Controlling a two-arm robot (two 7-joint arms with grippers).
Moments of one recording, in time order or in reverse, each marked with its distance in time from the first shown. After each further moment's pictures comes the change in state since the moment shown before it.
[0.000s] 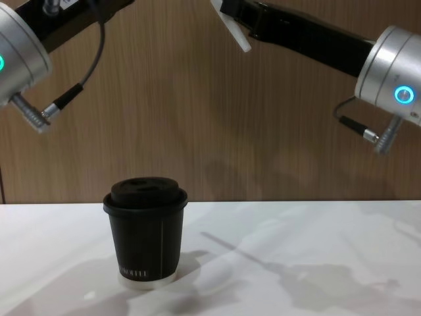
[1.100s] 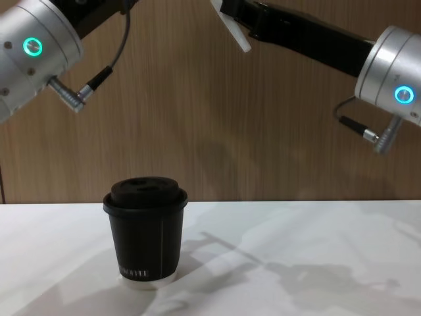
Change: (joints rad) left arm -0.113 -0.053 0.043 0.120 -0.057 -0.010 -0.001; right arm 0.000 0.000 0.000 0.000 0.000 0.000 0.000
